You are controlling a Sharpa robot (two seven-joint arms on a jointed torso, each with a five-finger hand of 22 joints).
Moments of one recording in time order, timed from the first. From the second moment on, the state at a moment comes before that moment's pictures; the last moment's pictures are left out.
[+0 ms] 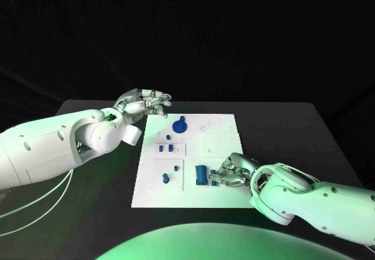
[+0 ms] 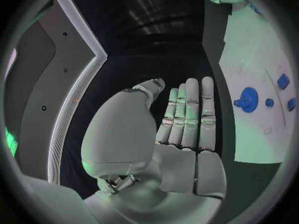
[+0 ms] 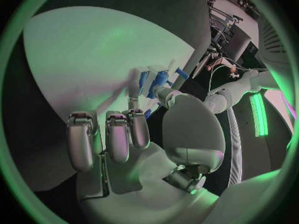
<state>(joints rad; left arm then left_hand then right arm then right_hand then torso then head) 1.14 -0.92 -0.03 1.51 -0.10 -0.16 0.27 1.38 -0.20 0.42 0.19 0.26 0.89 0.17 0.27 0.44 0.99 0.11 0.43 0.20 1.00 0.05 0.95 0.48 0.17 1.01 0.16 0.31 1.12 0.96 -0.86 -0.14 1.82 -1.28 -0.43 -0.55 0.96 -0.24 0.54 0.27 0.08 1.14 0.03 0.30 0.71 1.47 -0.04 1.44 1.31 1.47 -0.09 1.56 1.31 0.01 1.46 0.02 1.53 1.31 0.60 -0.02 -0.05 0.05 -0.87</state>
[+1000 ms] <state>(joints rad) 1.11 -0.85 -0.03 1.41 -0.08 -0.22 0.35 1.38 -0.19 0.42 0.22 0.21 0.83 0.15 0.25 0.41 1.00 0.12 0.28 0.12 0.85 0.11 0.67 0.37 0.17 0.80 0.21 0.10 0.99 1.09 -0.92 -0.14 1.63 -0.86 -0.57 0.01 1.24 -0.22 0.69 0.01 0.16 0.92 0.16 0.17 0.63 1.04 0.09 0.34 0.67 1.13 0.03 0.70 0.71 0.17 1.00 0.12 0.41 1.10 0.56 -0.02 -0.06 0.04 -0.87</state>
